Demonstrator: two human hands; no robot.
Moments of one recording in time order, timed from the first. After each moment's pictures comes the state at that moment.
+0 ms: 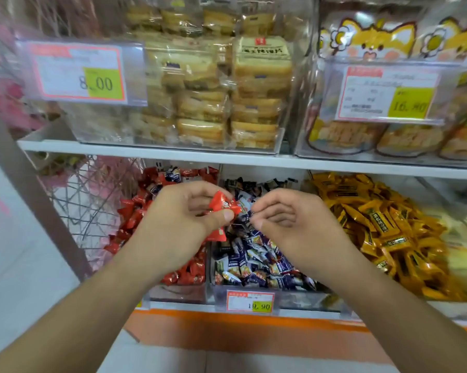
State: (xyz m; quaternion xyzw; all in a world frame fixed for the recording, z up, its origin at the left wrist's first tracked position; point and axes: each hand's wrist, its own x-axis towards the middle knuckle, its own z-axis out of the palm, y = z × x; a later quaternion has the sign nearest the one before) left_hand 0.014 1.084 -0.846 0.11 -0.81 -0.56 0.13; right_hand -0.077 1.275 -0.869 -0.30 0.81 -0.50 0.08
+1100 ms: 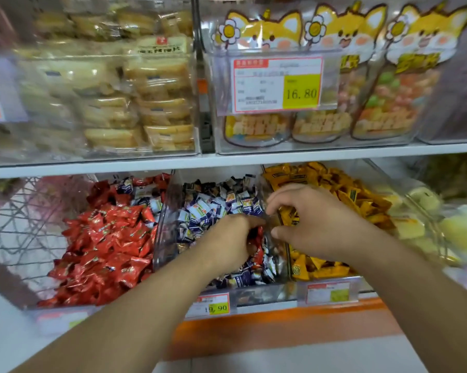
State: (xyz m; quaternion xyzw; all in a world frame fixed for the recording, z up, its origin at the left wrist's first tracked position) left_hand -0.087 1.177 -0.921 -0.08 -0.97 -0.23 -0.03; right_hand -0.118 1.363 -0.853 -0.27 0.93 -0.22 0.07
